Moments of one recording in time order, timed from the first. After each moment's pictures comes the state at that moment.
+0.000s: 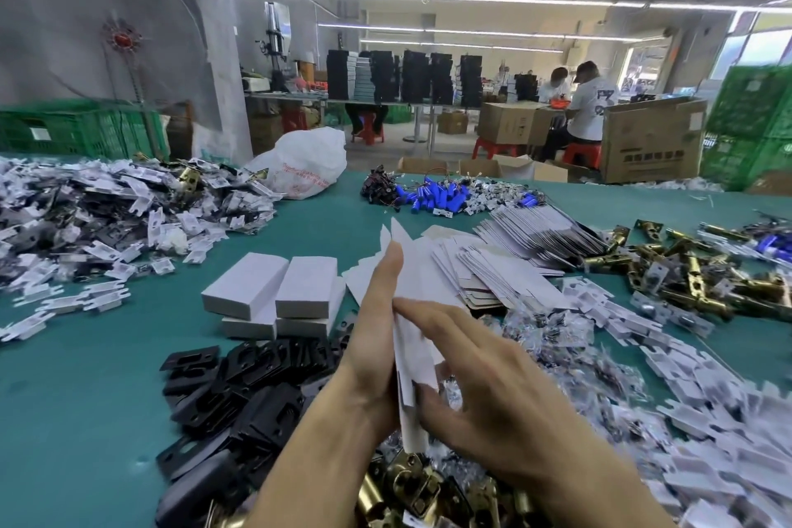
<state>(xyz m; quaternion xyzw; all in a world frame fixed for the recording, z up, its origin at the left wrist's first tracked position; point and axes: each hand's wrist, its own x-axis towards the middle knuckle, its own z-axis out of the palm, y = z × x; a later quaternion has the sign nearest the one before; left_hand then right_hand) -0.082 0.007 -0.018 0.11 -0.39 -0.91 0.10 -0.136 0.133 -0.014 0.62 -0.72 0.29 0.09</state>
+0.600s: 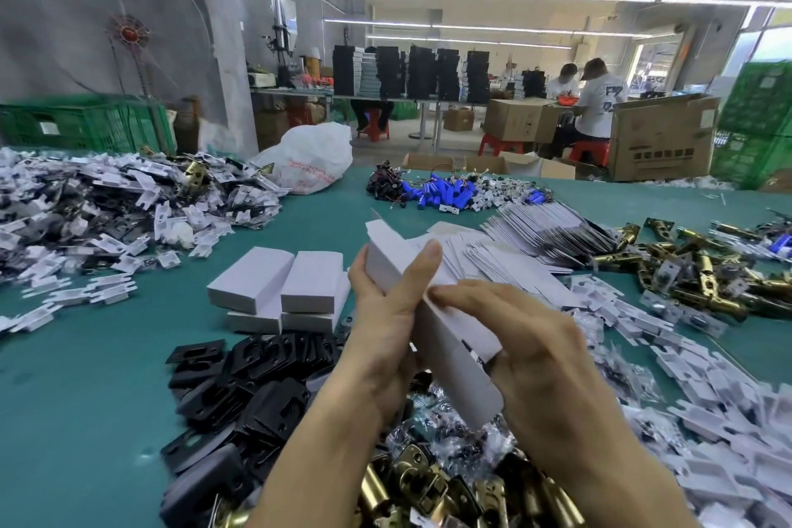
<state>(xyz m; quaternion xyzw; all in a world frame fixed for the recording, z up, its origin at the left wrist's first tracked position) -0.089 0.006 -0.016 0.17 -0.48 -0.82 0.27 -0.138 0.143 -0.003 0.54 -0.73 0.37 0.19</state>
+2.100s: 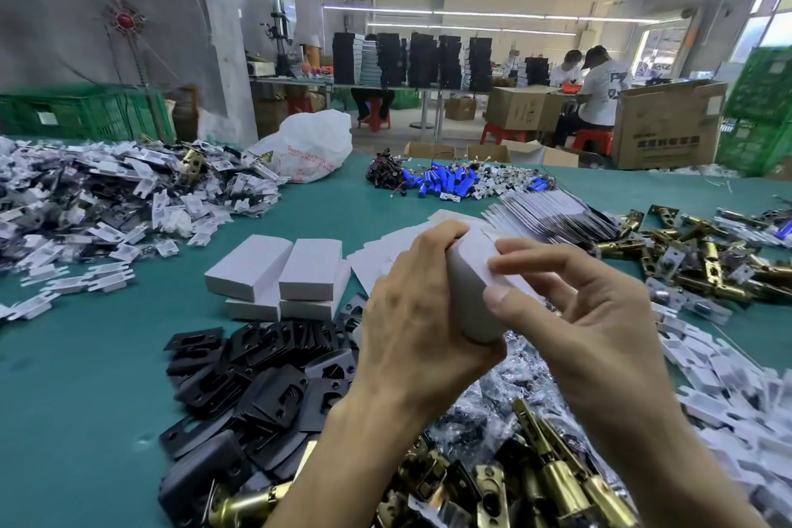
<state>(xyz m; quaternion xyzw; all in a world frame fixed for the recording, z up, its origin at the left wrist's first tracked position) -0.083 0.027 -0.020 0.07 -0.86 -0.25 0.45 -0.138 0.152 0.009 0.38 -0.60 0.70 -0.03</state>
